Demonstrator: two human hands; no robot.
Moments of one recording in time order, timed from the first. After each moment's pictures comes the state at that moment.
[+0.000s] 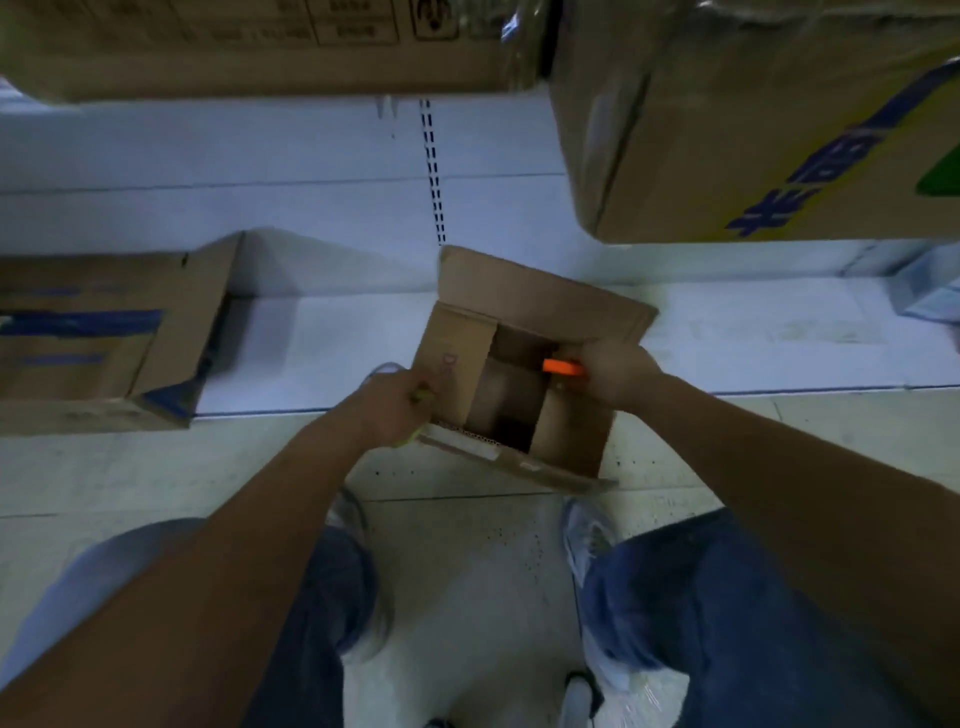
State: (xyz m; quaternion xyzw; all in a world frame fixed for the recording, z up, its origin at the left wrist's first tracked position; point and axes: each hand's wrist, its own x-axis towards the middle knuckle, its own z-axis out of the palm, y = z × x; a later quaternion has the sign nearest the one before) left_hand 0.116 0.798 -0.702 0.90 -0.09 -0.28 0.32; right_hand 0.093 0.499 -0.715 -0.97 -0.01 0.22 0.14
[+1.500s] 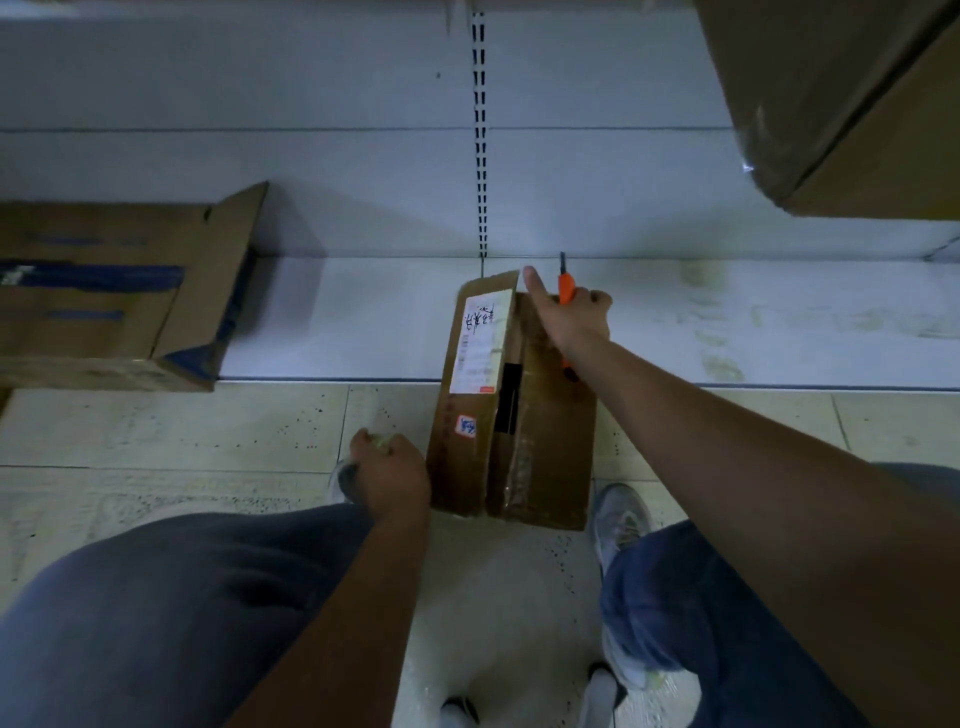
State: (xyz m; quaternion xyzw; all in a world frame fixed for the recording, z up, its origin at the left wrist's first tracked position) left_hand 0.042 0.800 -0.763 0.78 0.40 -0.08 0.47; right_hand 0.175 0.596 -0.771 -0.85 0.32 0.12 0.40
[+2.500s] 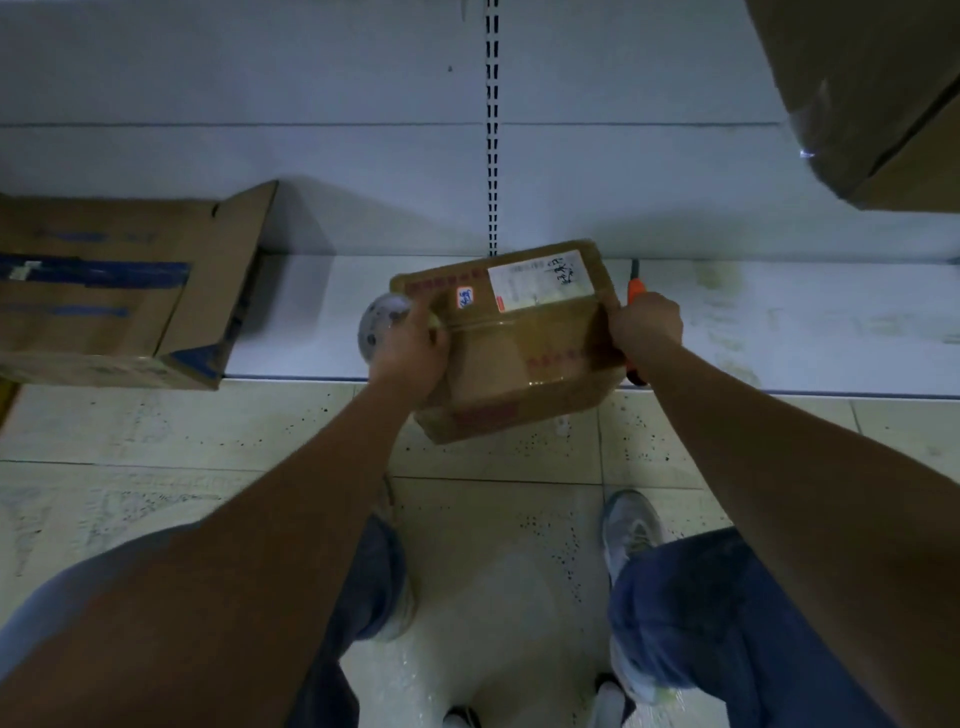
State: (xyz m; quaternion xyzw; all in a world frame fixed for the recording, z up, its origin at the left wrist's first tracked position) left_hand 0.165 0.802 -0.757 0.96 0.01 -0.11 0.27; right_hand 0.174 0.533 -0.786 -0.91 0.32 0.09 0.26
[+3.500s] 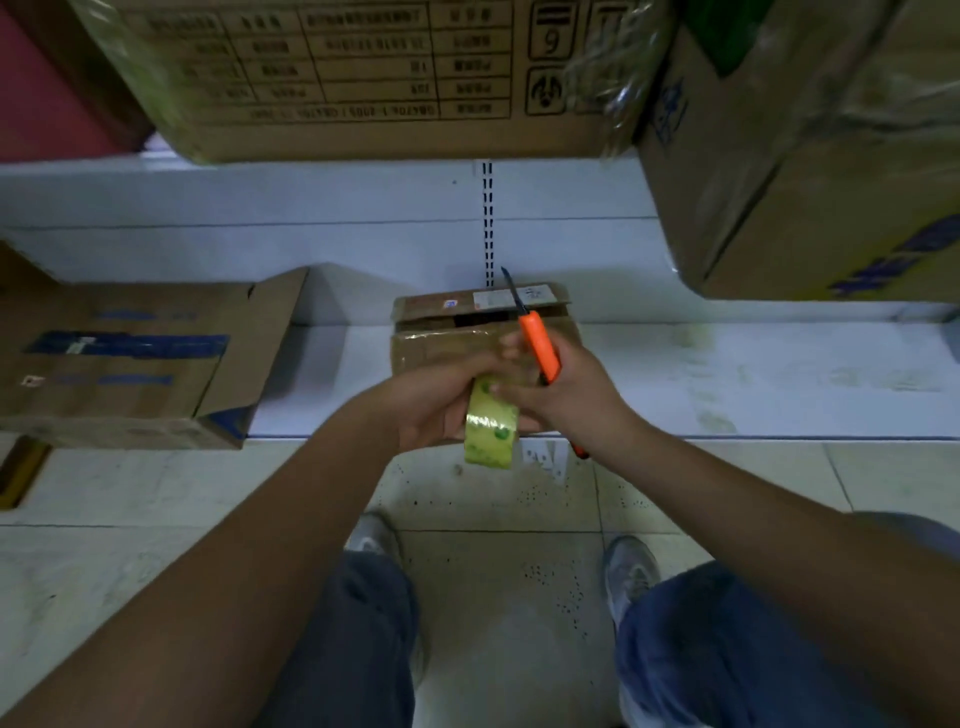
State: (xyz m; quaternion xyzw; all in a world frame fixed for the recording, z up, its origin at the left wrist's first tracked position) left_hand 0.117 0.787 -0.607 0.62 0.02 -0.44 0.65; right_hand 0.077 0.629 -0.633 -0.78 0.05 0.05 0.62
